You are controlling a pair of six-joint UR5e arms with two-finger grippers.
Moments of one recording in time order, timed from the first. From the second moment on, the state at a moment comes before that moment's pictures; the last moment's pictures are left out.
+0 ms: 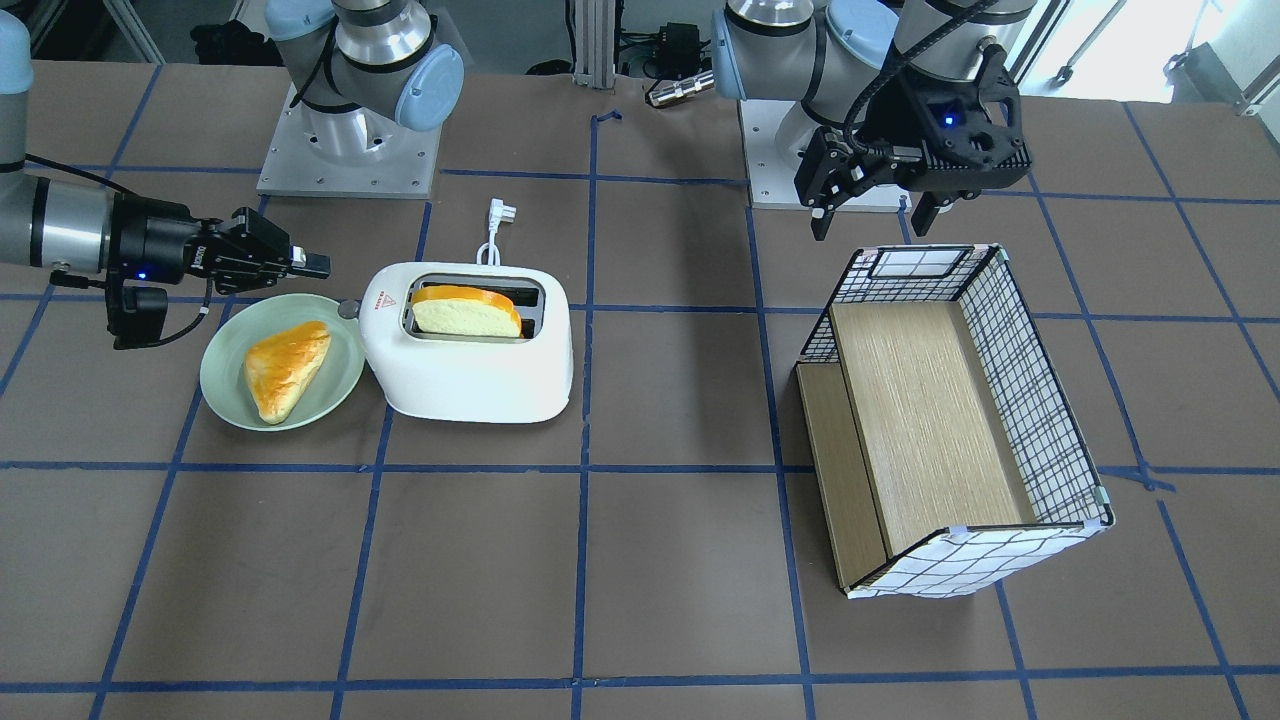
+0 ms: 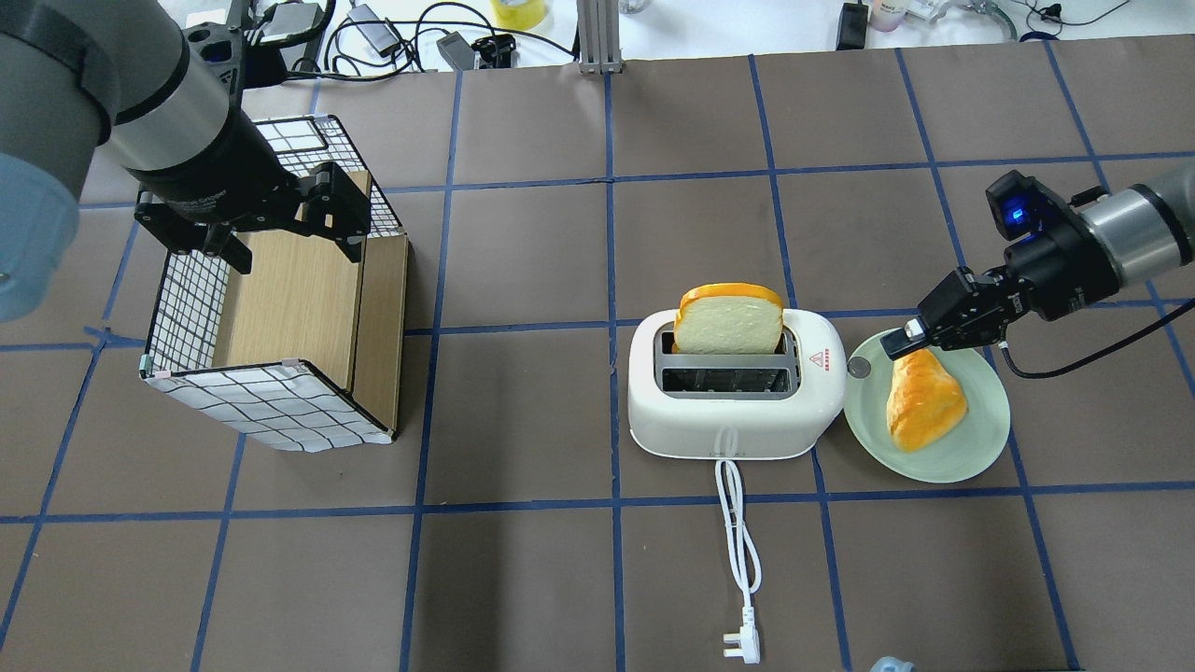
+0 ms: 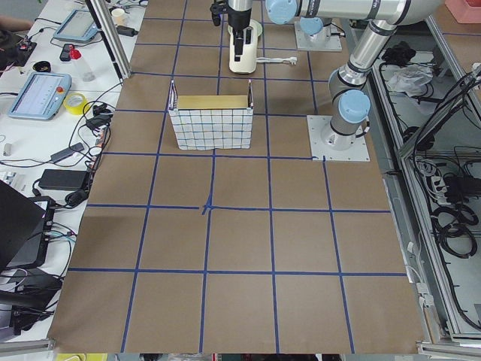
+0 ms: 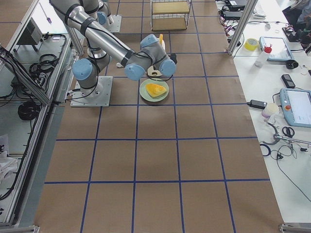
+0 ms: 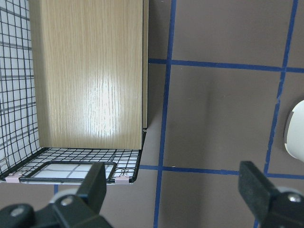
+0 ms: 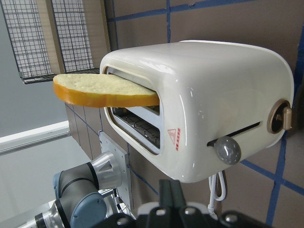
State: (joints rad) left arm -1.57 -1.46 -1.67 -1.52 1.59 -0.08; right arm 1.04 -1.45 1.89 -1.16 -0.93 -0.92
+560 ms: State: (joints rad) left arm -1.57 -1.46 -1.67 -1.52 1.59 -0.08; right arm 1.03 -1.41 1.97 -1.30 -0.92 -0.94
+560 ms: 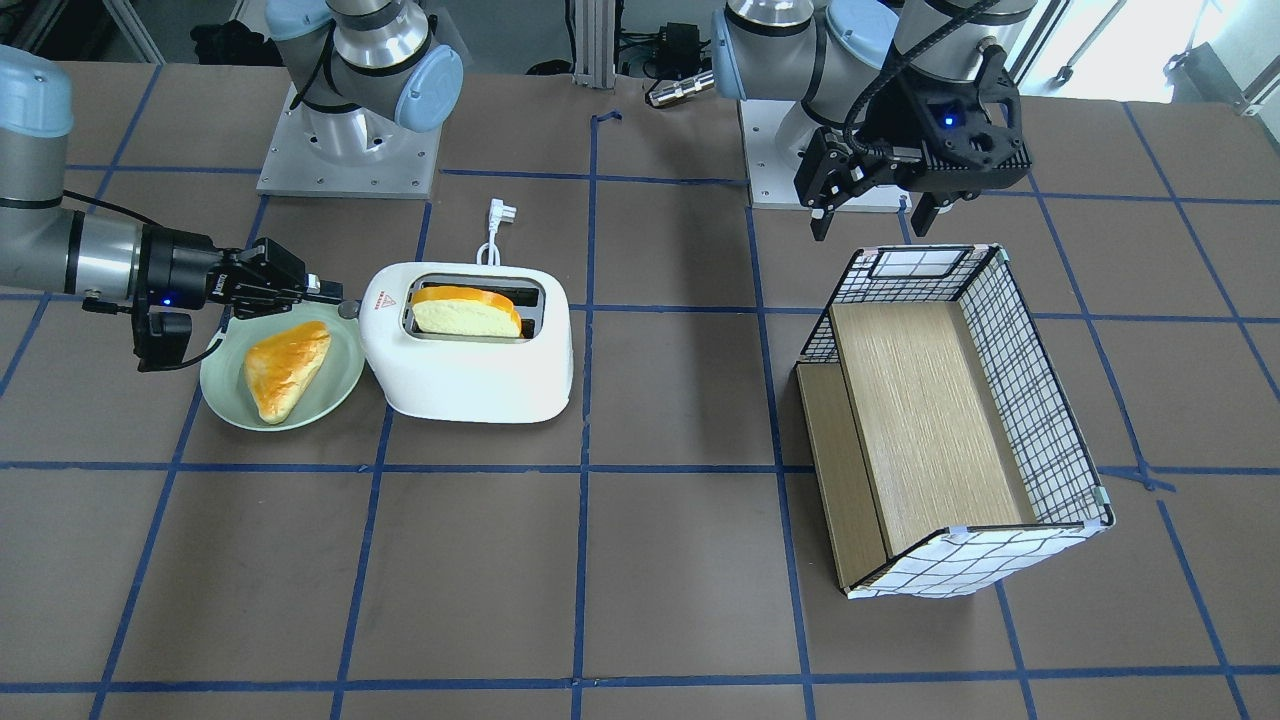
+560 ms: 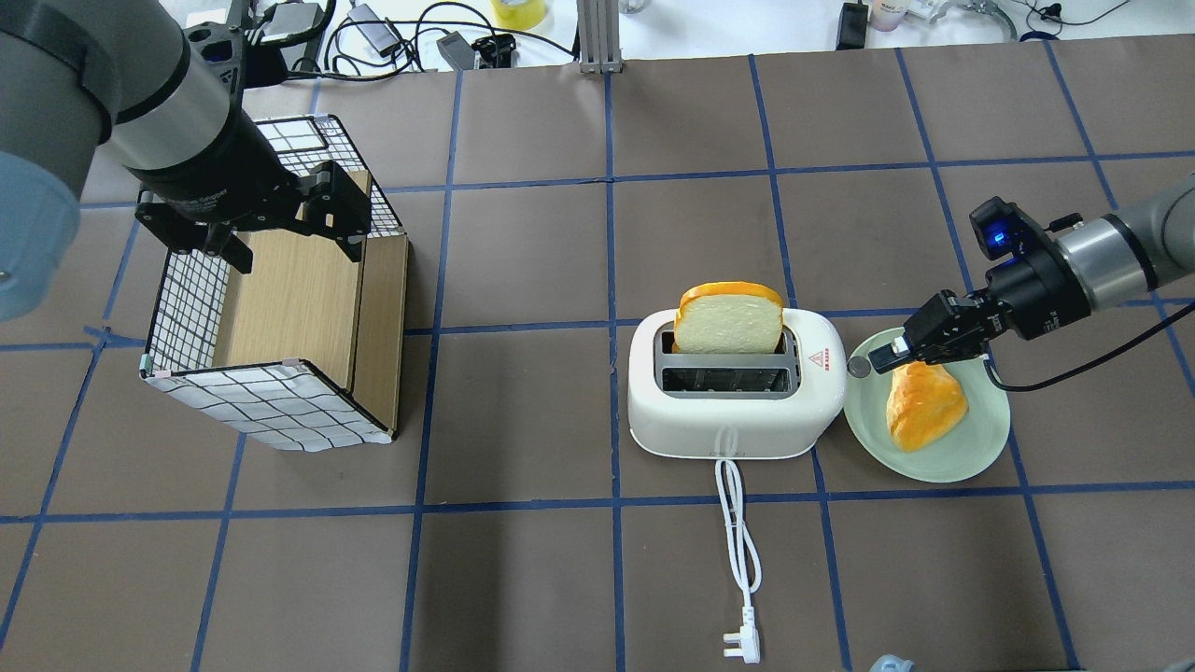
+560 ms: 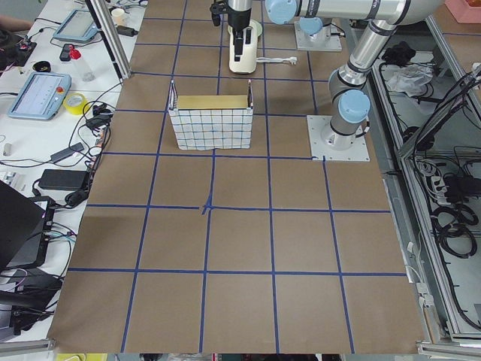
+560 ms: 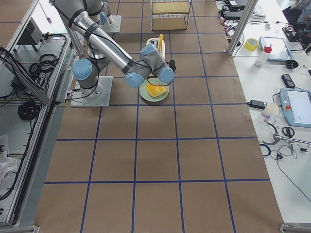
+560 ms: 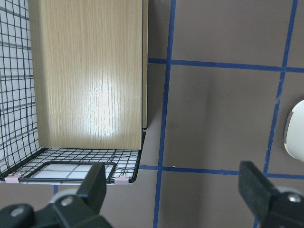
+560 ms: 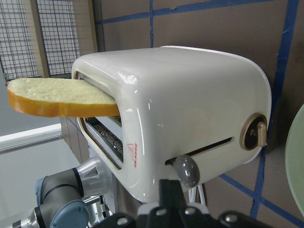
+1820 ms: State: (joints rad) left arm -1.57 -1.46 -1.67 -1.52 1.59 -0.08; right arm 1.03 -1.40 2.05 -1.46 -0.91 -0.93
